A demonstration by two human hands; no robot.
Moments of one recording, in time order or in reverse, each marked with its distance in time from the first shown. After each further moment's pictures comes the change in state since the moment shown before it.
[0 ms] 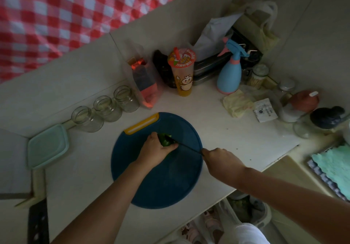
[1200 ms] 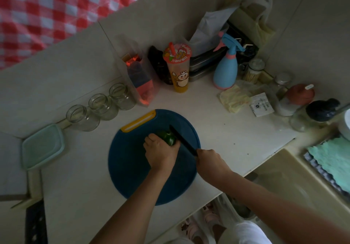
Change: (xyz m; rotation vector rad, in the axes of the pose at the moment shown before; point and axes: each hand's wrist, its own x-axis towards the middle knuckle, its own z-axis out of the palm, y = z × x) left_hand -0.025 0.022 0.043 0.116 0.427 -0.117; right_hand 0.006 -0.025 0.024 0.340 -0.017 0.274
